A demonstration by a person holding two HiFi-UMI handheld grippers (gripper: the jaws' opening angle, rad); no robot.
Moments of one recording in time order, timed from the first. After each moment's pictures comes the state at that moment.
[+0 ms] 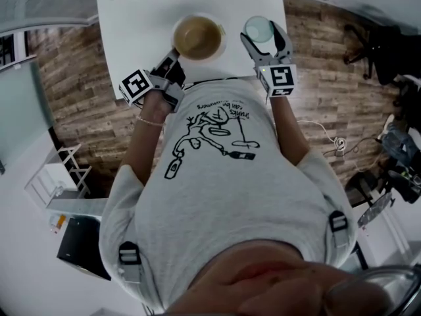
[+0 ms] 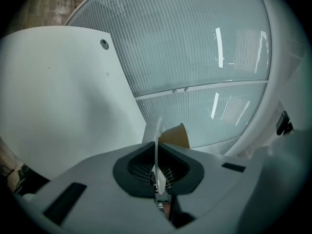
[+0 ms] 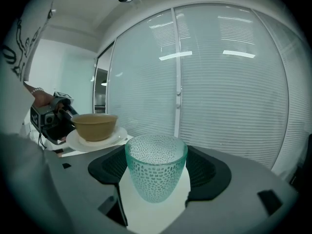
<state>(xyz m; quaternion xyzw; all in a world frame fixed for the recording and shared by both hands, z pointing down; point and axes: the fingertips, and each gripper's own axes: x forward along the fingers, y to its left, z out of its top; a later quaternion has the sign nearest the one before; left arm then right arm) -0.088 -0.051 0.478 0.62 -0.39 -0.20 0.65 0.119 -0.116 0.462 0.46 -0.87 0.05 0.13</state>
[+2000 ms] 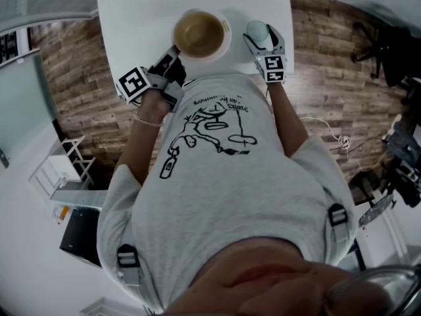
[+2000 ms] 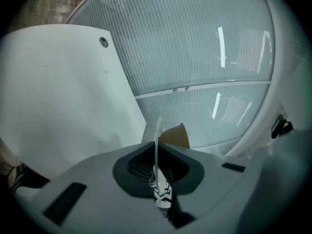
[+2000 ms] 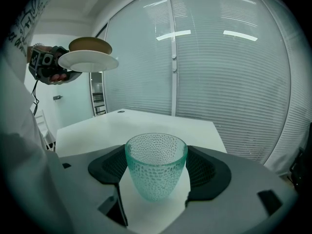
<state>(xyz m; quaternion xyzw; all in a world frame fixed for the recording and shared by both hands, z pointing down) -0.086 -0.055 0.468 0.62 -0.38 -0.19 0.66 0.143 -0.115 0.628 0.45 -0.86 0.11 0.21</state>
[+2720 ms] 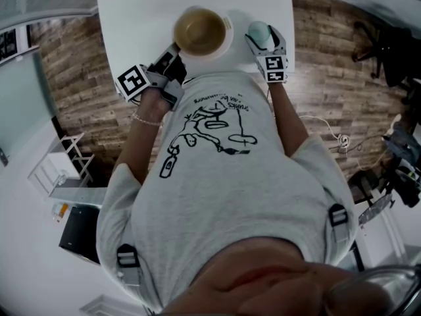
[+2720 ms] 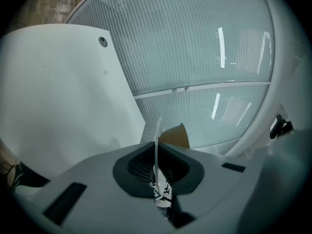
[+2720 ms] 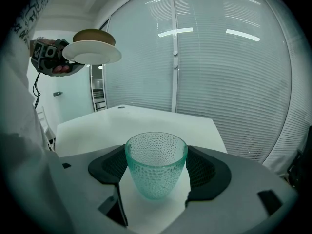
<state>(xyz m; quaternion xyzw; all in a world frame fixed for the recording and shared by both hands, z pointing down) -0.085 -0.058 0.463 0.62 -0.38 -0.20 0.66 0.147 -0.110 0.640 0.45 -0.86 0.11 0.23</state>
